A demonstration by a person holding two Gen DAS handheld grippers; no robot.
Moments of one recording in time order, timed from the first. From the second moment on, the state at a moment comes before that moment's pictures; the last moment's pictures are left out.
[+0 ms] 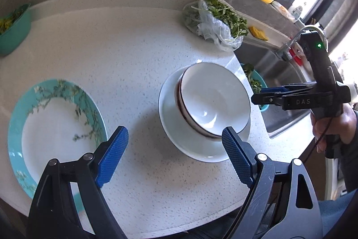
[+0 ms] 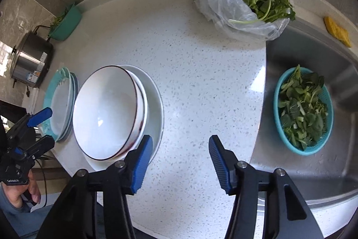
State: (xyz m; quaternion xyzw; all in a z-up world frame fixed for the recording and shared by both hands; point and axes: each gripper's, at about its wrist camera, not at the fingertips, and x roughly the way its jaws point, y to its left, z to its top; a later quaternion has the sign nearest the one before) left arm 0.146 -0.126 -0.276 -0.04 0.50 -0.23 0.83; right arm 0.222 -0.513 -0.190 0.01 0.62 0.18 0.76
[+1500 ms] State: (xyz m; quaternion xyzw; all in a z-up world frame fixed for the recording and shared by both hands) left arm 0.128 -0.141 -0.316 -0.21 0.54 0.00 0.81; right arm 0.285 -0.502 -0.239 -0.05 0.60 0.44 0.67
